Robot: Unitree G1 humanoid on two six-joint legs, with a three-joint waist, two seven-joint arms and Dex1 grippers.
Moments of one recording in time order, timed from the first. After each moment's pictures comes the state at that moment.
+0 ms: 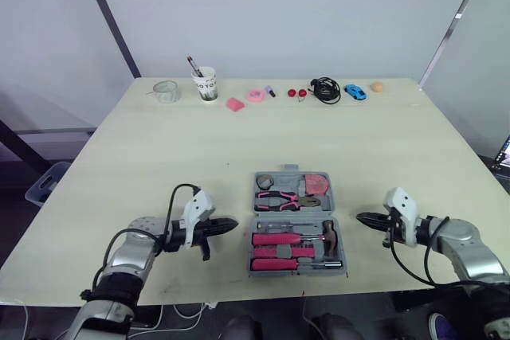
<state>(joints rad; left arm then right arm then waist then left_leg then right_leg) -0.37 0.58 -0.10 0.57 -0.17 0.00 -1.20 -0.27 -0.60 0.09 0.29 0.20 0.14 1.02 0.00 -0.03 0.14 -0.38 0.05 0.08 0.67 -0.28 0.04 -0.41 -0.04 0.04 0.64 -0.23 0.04</state>
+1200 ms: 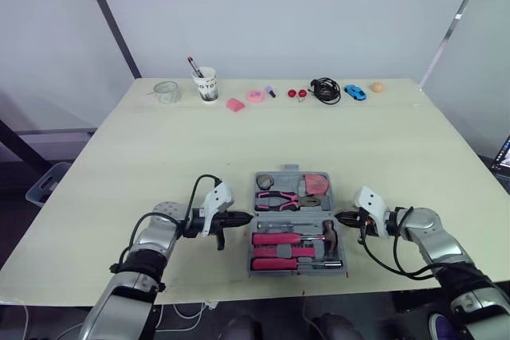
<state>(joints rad) -0.50 0.50 -0.14 0.72 -0.08 -0.07 -1.24 -0.39 -0.50 0.19 0.44 0.05 0.04 1.01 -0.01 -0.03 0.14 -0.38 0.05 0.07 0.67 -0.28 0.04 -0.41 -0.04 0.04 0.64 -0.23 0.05</state>
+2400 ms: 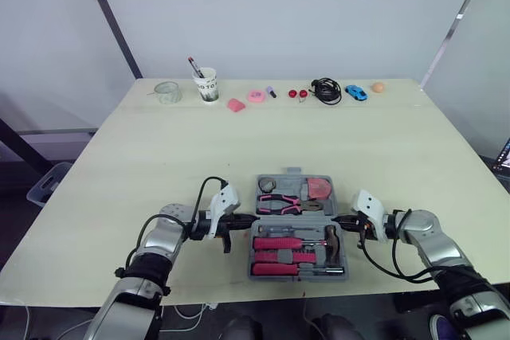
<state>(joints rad) -0.44 0.49 -0.15 0.59 -0.07 0.02 -1.24 -0.36 -0.49 0.19 0.41 0.04 0.06 1.07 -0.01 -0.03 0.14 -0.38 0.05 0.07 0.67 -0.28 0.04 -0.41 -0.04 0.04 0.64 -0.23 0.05</state>
